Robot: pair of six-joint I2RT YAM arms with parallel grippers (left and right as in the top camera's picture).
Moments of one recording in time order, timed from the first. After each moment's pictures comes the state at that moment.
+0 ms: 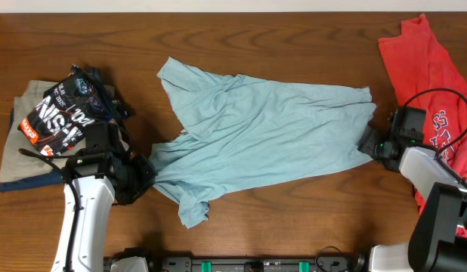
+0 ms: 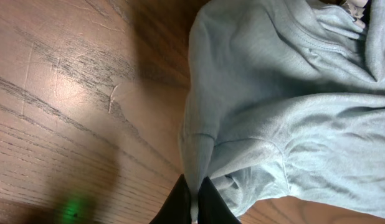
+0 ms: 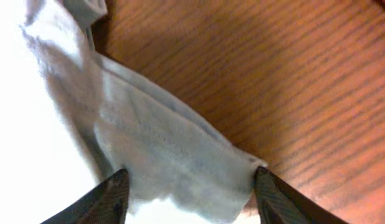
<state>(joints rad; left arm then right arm) 0.17 1.20 0.77 -1.00 0.25 -0.53 -0.24 1.61 0.72 -0.27 -0.01 0.33</state>
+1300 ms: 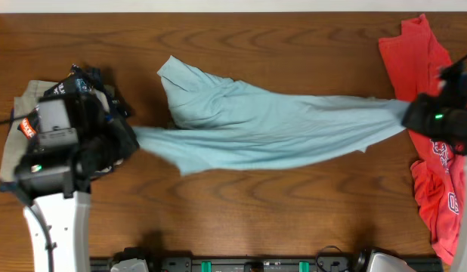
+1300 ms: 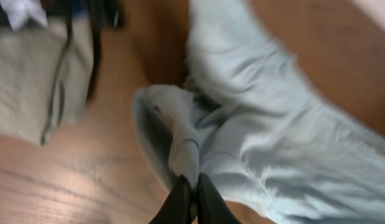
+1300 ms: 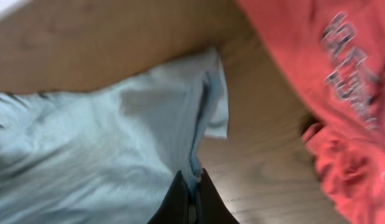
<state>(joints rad) 0.17 1.11 1.28 -1.16 0.27 -0.35 -0.29 1.31 1.55 -1.27 -0.18 0.19</state>
